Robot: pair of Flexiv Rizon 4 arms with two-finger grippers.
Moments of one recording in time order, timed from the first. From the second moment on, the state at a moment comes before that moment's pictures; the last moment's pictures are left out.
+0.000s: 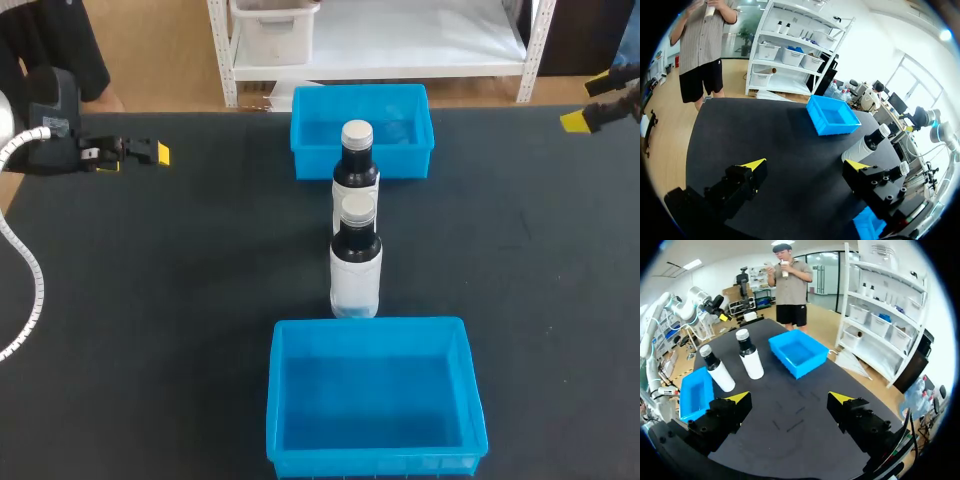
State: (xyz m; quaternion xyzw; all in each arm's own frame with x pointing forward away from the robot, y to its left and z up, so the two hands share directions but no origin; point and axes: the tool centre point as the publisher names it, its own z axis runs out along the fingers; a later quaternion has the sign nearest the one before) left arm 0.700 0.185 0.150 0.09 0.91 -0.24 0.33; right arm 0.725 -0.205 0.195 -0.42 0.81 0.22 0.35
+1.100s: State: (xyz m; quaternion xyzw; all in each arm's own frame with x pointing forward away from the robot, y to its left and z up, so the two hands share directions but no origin) left arm 0.700 0.185 0.150 0.09 0.91 -0.24 0.33; right arm 0.620 -0.040 0.161 -0.55 0.69 0.33 0.33
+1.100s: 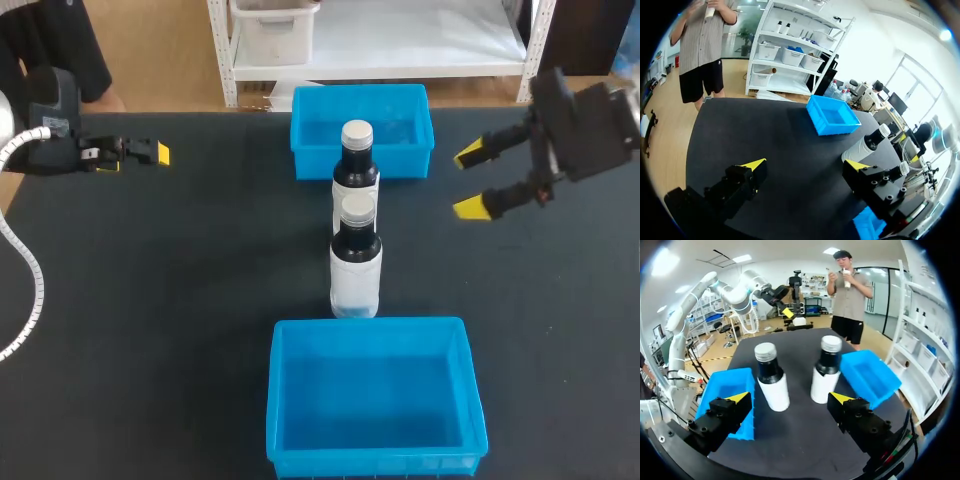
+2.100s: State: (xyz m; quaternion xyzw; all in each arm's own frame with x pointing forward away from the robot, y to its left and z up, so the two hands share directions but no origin) left arm 0.700 0.185 0.150 0.09 0.91 -0.24 0.33; right arm 0.600 0.046 0.129 -0.59 0.66 0.38 0.28
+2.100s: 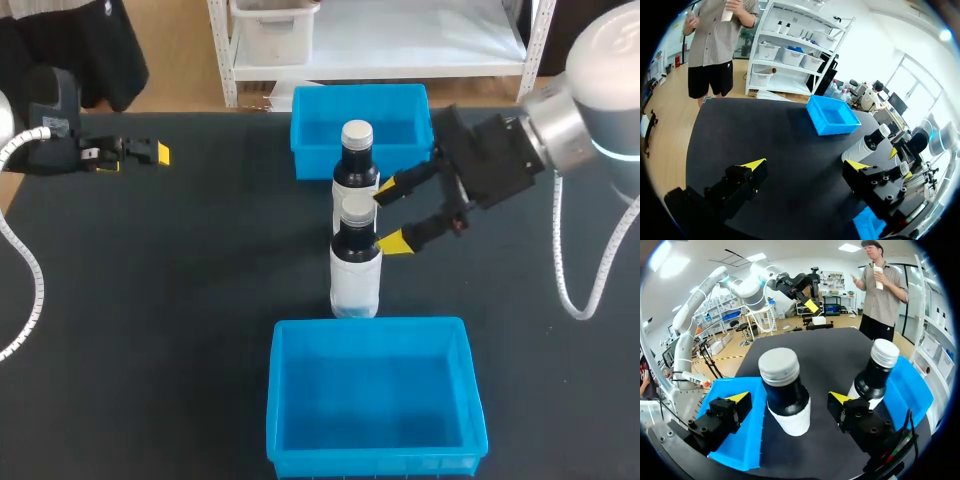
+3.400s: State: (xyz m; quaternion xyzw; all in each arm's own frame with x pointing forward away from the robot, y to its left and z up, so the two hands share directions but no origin) left arm 0.700 0.185 0.150 0.09 0.91 -0.24 0.33; right arm 0.602 0.081 0.116 -0.57 0.63 0.42 0.31
